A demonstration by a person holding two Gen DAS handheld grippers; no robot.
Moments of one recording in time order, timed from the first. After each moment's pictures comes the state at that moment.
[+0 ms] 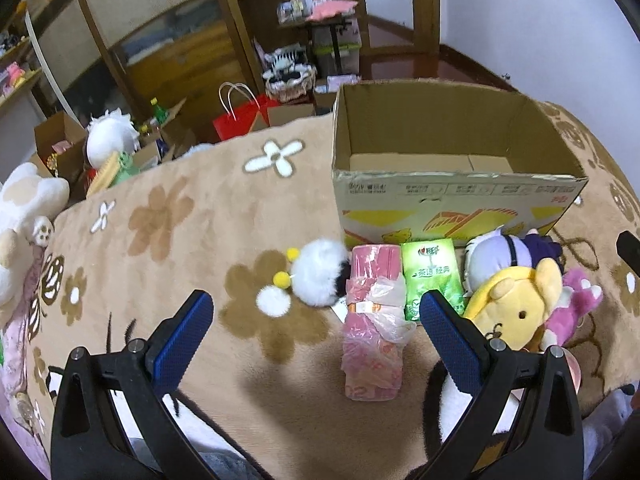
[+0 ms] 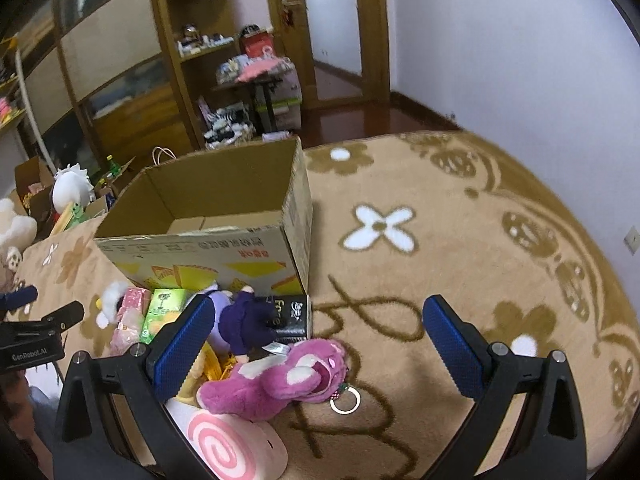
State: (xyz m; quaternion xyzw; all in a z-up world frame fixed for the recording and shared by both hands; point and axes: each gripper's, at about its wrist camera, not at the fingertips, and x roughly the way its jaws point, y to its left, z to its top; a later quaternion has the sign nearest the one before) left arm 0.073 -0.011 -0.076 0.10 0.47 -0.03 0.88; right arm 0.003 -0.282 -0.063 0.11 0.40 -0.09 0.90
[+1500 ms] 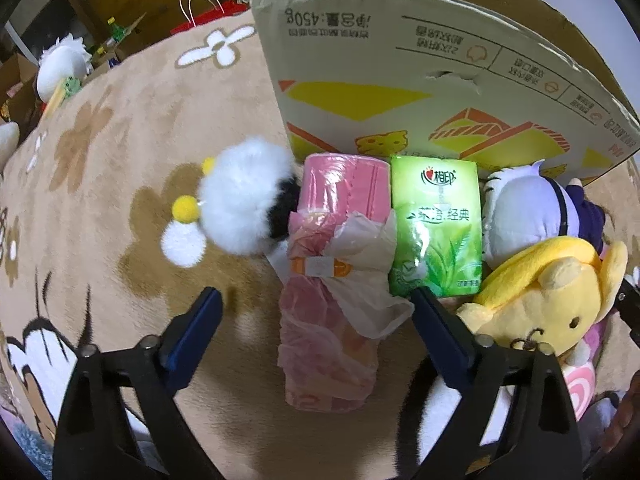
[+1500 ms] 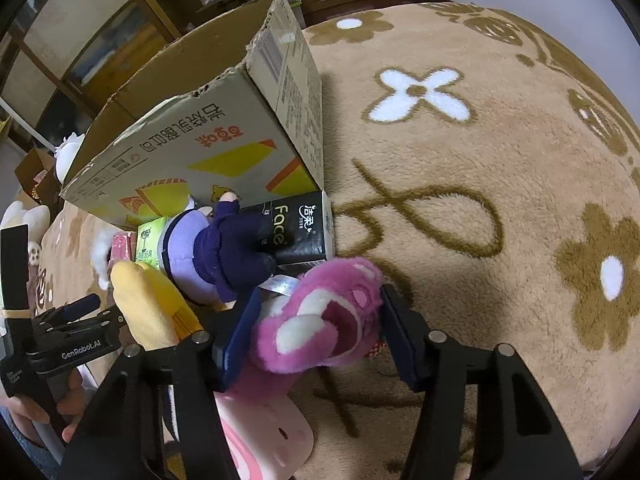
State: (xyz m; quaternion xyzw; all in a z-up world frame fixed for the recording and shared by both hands) left arm 0.115 -0.018 -0.171 0.06 0.61 -0.06 0.79; right arm 0.036 -0.285 -0.146 0.20 0.55 -0.03 0.81
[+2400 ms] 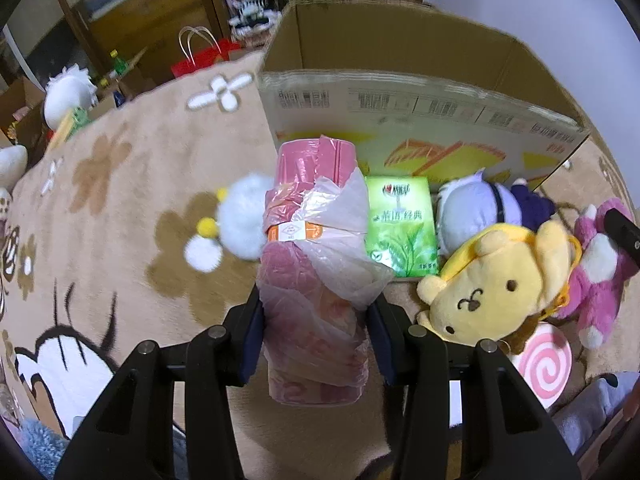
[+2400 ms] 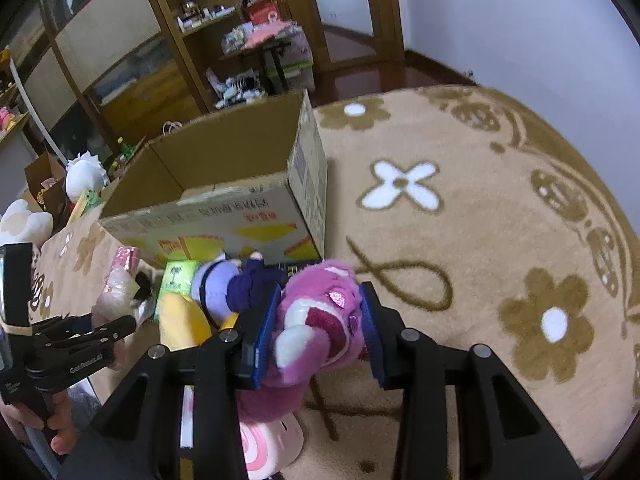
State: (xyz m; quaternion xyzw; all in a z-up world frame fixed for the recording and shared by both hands) left arm 0.070 -0.032 -0.121 0.08 0.55 -0.08 0.83; right arm 0.010 -0.287 -0.075 0.15 0.45 -0.05 0.88
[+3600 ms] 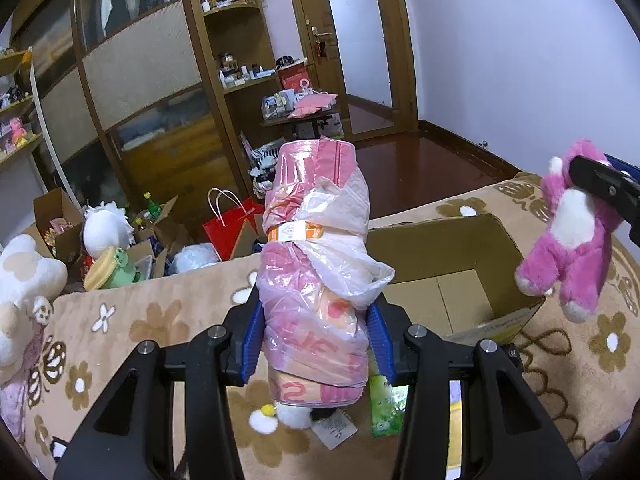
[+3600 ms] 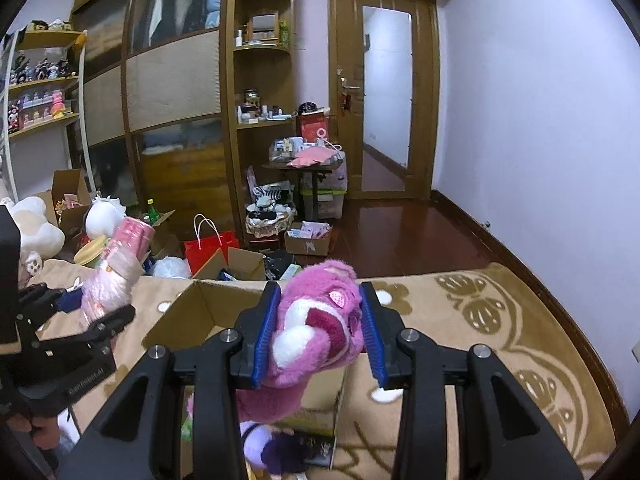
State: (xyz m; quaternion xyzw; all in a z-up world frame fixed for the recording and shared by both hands) left arm 0.105 -0.047 0.005 0.12 0.32 -0.08 0.94; right arm 0.062 -0.248 0.048 0.02 0.25 -0.02 0.97
